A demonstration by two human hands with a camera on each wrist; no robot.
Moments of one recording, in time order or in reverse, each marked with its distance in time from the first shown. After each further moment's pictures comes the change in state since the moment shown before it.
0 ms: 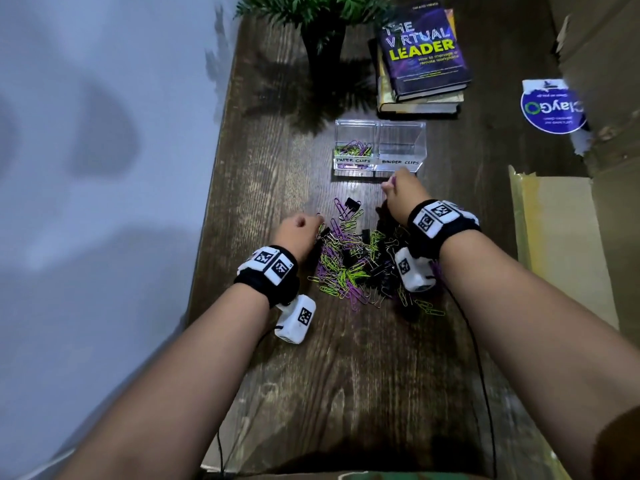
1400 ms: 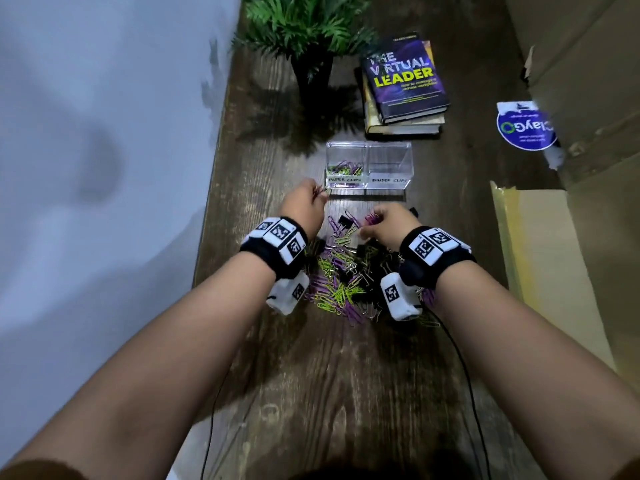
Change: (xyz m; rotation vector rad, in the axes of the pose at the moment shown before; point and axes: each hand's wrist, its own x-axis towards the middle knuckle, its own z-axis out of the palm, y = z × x) left_hand 0.022 0.069 -0.006 0.464 0.088 0.391; right_hand -0.045 -0.020 -0.010 0.190 -0.165 0.049
